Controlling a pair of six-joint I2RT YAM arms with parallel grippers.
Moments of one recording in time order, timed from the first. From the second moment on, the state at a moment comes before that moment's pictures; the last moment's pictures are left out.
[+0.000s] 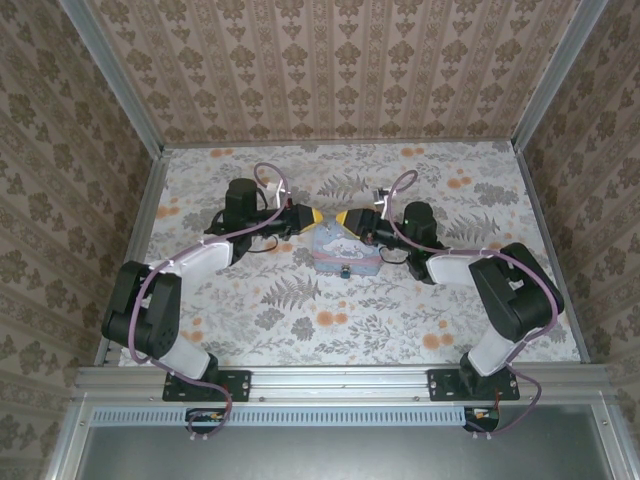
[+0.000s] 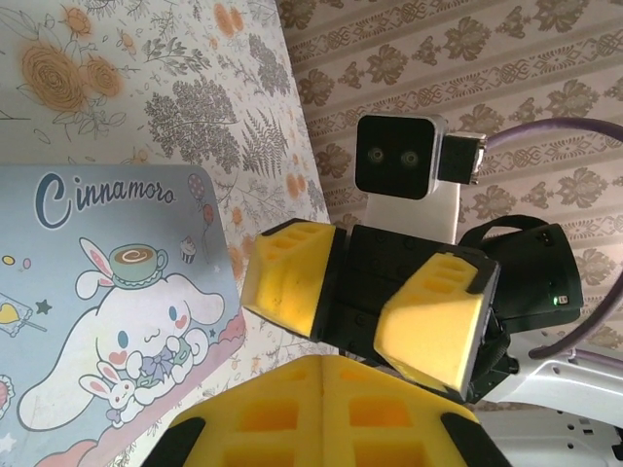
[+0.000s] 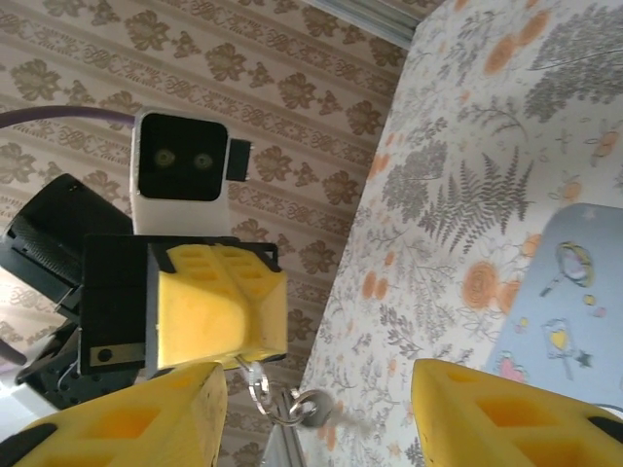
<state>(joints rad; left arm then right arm) -0.42 1.54 0.87 0.31 0.94 -0.94 0.41 1.67 0.69 0.92 -0.69 1.11</state>
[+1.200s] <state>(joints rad) -0.43 1.58 0.87 0.37 0.94 -0.99 0.47 1.76 0.72 1.06 -0.66 1.19</state>
